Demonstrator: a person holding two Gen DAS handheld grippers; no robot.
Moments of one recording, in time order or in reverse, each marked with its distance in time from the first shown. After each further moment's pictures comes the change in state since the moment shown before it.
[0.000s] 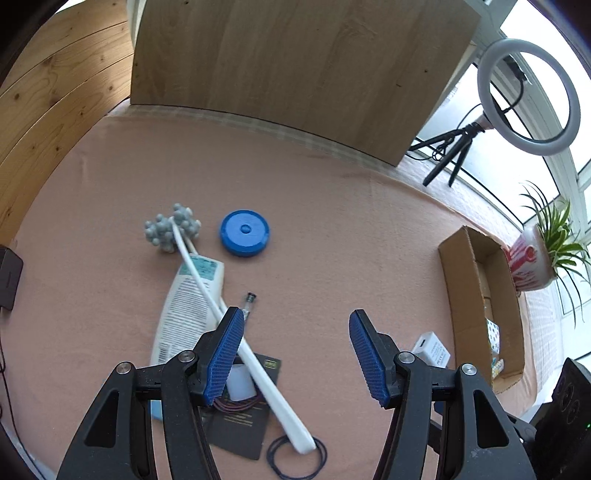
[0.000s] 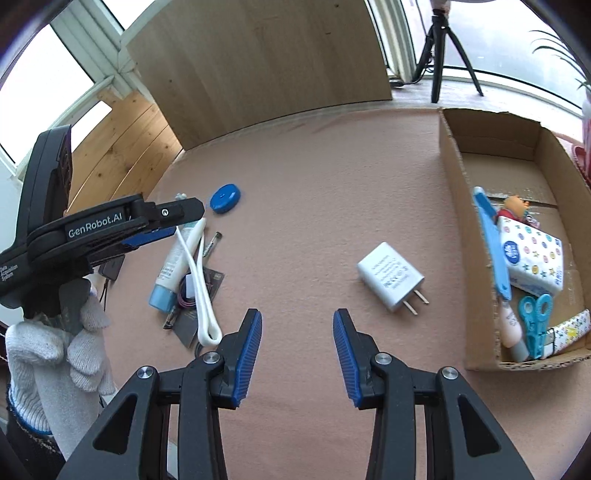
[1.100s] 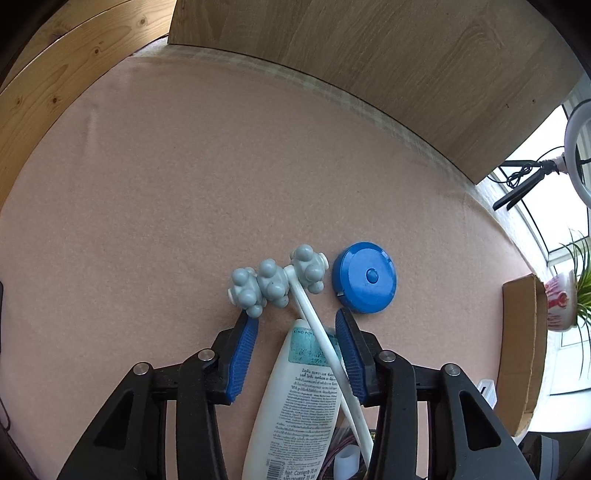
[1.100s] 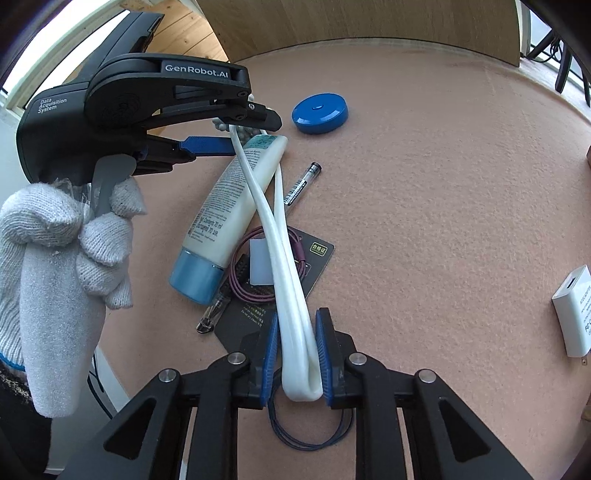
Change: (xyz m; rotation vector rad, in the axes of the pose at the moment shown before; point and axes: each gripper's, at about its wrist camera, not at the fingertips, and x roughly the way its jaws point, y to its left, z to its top) left arm 0.078 0.094 0.054 -0.121 0.140 0.019; right arm 0.117 0.089 0.007 -0.131 0.238 0.062
